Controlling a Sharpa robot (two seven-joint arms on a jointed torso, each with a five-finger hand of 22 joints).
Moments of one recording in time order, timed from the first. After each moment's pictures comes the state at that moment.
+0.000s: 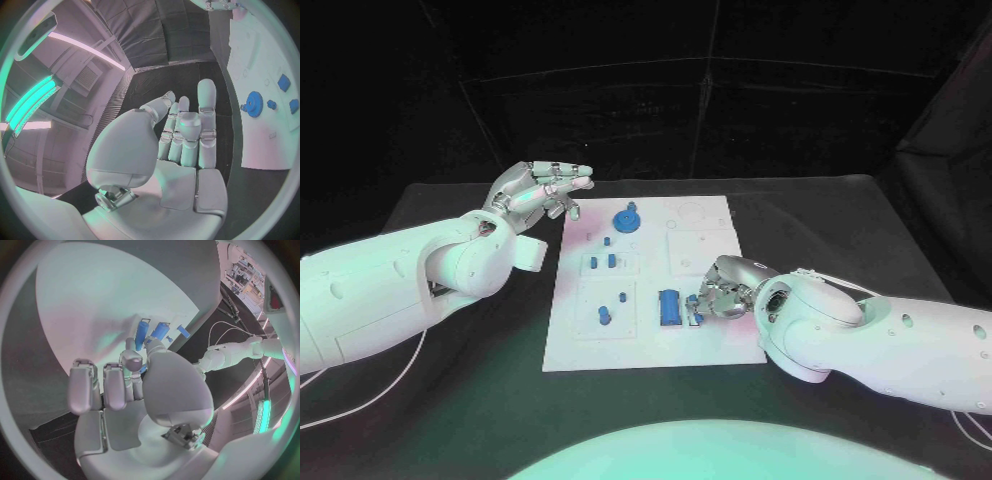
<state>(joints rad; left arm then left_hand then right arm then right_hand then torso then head) 1.19 -0.83 -0.09 1.42 -0.04 -0.18 0.46 1.31 -0.07 0.41 -0.10 0.05 1.02 0.17 0.15 0.07 1.12 0.10 0.27 0.09 1.32 0.01 1.20 0.78 0.17 1.25 0.11 0.68 0.65 0.99 -0.91 -0.07 1.86 -1.44 -0.38 -0.68 1.31 -0.03 0.01 0.25 0.48 1.09 0.05 0.31 0.27 1.39 -0.02 0.95 1.10 1.46 -0.08 1.40 1.25 0.06 1.42 0.03 1.46 1.31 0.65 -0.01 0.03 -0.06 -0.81</state>
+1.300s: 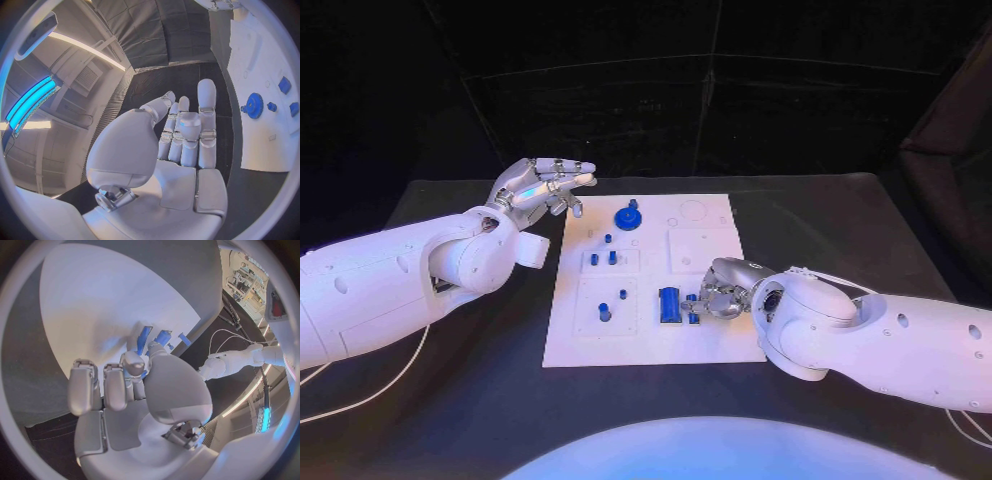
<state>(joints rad) 1.19 -0.83 -0.09 1.42 -0.04 -0.17 0.46 1.31 -0.07 0.41 -0.10 0.05 1.02 0.17 0.15 0.07 1.12 0.10 0.27 0.09 1.32 0.01 1.20 0.78 0.17 1.25 0.11 0.68 0.65 0.99 -0.89 -0.07 1.86 -1.47 -0.31 -0.70 1.17 0.00 -0.09 0.29 0.40 1.11 0.05 0.32 0.31 1.41 -0.03 0.98 1.14 1.47 -0.08 1.41 1.26 0.06 1.43 0.03 1.46 1.31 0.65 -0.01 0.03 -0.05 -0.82</state>
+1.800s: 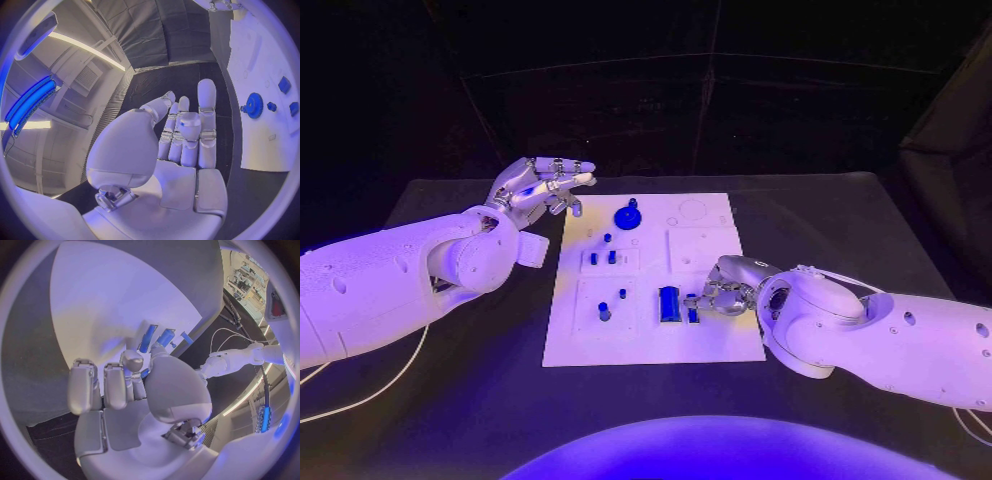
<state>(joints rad) 1.19 -0.83 -0.09 1.42 -0.04 -0.17 0.45 1.31 -0.07 0.41 -0.10 0.05 1.02 0.17 0.15 0.07 1.12 0.10 0.27 0.09 1.32 0.01 1.20 0.78 0.17 1.25 0.11 0.68 0.65 0.99 -0.92 -0.07 1.85 -1.46 -0.32 -0.68 1.15 0.02 -0.14 0.28 0.31 1.08 0.06 0.29 0.32 1.40 -0.02 0.94 1.12 1.47 -0.08 1.39 1.24 0.06 1.42 0.03 1.45 1.31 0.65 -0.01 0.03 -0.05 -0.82</state>
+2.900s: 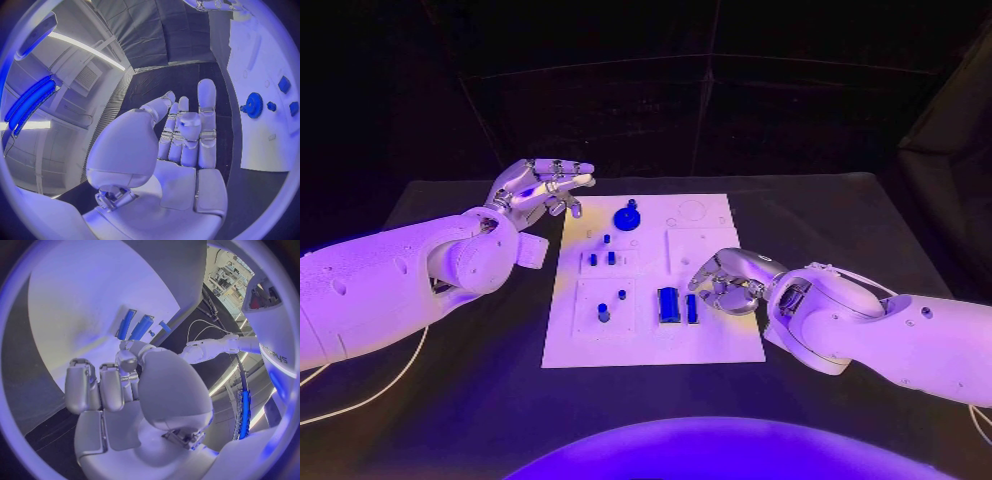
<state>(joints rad) 1.19 -0.83 -0.09 1.41 -0.04 -0.17 0.45 1.31 -0.07 0.41 -0.10 0.05 1.02 0.17 0.15 0.07 1.11 0.09 0.27 0.09 1.32 0.01 1.20 0.77 0.17 1.25 0.11 0.68 0.65 0.99 -0.97 -0.07 1.84 -1.38 -0.40 -0.33 1.39 -0.08 0.53 -0.01 0.45 1.00 0.15 0.08 0.11 1.35 0.05 0.96 1.13 1.47 -0.02 1.40 1.25 0.06 1.40 0.08 1.46 1.31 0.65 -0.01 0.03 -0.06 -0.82</state>
